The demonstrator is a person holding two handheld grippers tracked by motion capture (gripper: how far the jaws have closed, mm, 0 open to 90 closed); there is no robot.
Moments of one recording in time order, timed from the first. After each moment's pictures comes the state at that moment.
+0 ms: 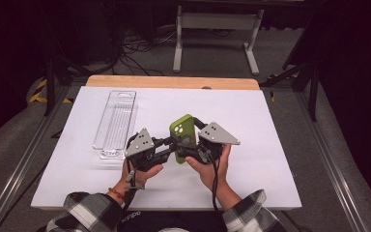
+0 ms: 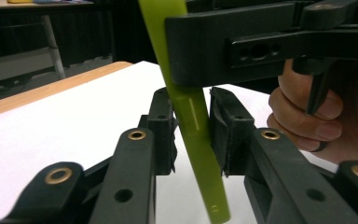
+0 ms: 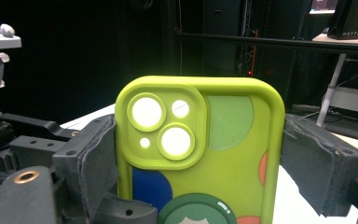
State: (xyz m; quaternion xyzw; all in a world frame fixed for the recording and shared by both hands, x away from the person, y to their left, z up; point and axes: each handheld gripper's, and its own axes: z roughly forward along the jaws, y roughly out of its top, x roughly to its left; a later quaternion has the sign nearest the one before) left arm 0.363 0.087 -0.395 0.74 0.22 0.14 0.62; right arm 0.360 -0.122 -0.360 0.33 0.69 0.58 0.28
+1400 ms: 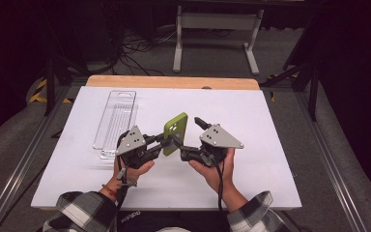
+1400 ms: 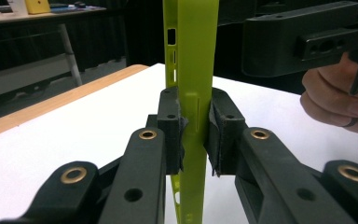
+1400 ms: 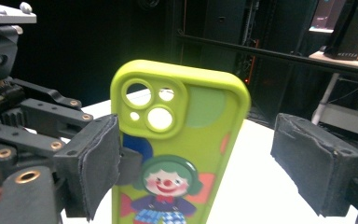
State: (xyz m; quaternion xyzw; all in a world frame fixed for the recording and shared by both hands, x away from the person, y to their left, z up) left arm 0.365 0.108 -0.385 0.74 0.22 0.18 0.61; right arm 0.347 -0.129 -0.348 0.29 0.71 0.57 0.31
